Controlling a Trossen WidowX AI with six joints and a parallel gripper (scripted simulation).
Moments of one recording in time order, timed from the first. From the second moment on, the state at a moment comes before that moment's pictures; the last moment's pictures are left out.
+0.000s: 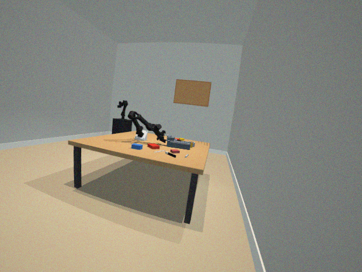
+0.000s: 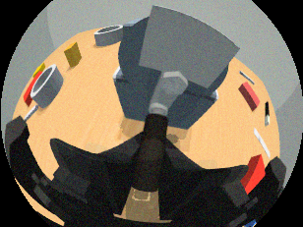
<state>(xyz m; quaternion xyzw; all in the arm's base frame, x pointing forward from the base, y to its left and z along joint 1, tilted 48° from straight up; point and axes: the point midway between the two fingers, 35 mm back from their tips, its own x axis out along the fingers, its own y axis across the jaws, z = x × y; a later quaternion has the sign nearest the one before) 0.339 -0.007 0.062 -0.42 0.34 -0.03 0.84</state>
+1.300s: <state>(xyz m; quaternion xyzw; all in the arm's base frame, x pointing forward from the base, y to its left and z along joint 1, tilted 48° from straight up) 0.340 -0.013 0.069 -0.42 0.34 -0.03 0.84</state>
